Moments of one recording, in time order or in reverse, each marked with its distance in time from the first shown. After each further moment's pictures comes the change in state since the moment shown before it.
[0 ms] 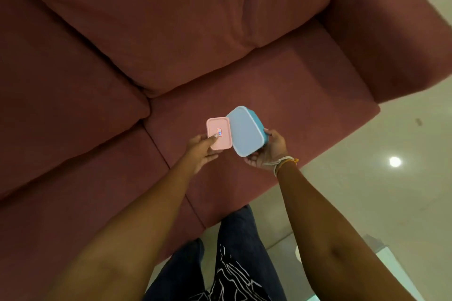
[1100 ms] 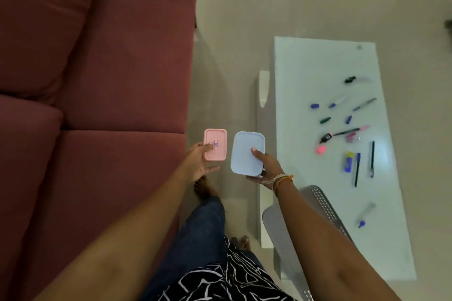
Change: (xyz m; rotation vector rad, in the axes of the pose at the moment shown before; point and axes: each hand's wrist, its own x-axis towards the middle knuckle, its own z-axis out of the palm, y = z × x) left_hand -0.206 -0.321 -0.193 0.763 -0.594 -0.114; right_hand -0.168 0.611 -0.108 0.595 0.412 -0.505
